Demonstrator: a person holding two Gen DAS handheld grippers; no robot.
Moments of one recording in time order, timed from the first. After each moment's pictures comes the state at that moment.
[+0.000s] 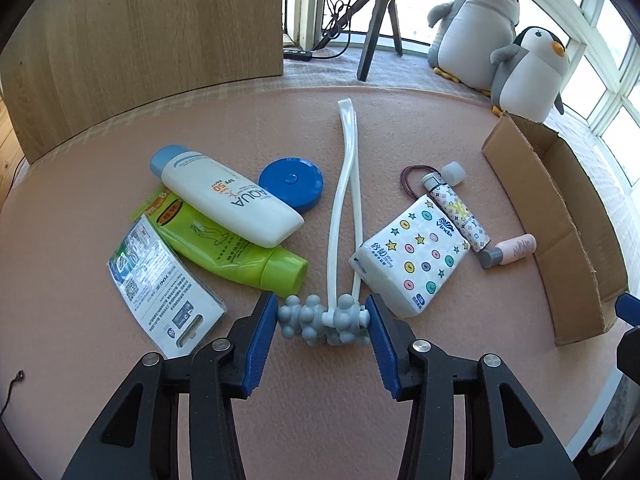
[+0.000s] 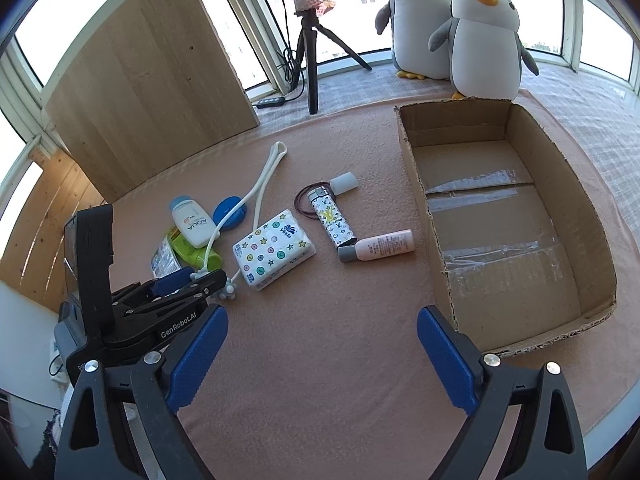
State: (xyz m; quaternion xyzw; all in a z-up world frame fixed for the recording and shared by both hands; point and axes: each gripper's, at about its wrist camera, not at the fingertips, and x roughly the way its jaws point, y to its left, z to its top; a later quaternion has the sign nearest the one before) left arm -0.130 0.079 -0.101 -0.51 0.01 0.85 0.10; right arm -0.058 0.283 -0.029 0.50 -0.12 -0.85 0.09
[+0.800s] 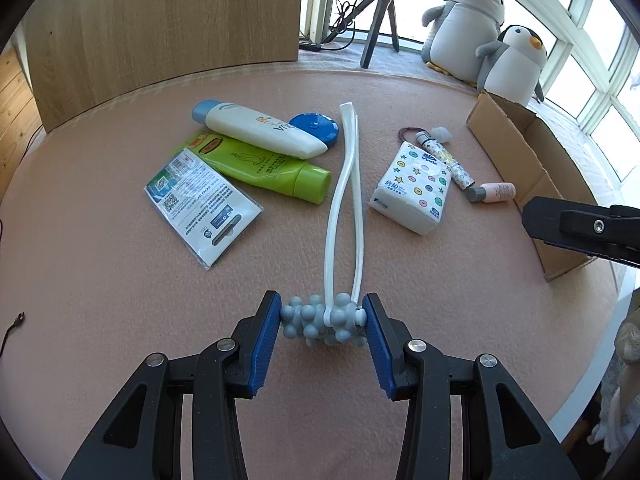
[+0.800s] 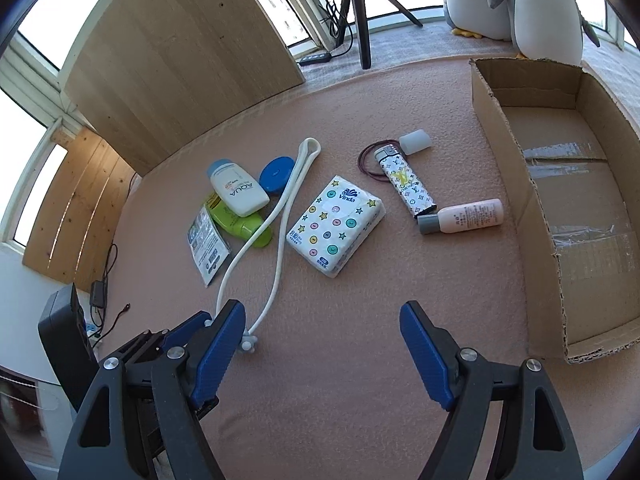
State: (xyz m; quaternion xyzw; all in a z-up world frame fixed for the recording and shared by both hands) left arm -0.052 0.035 -0.097 -0.52 -0.01 0.85 0.11; right arm -0.080 0.242 -0.058 0.55 -0.15 -0.80 0.17
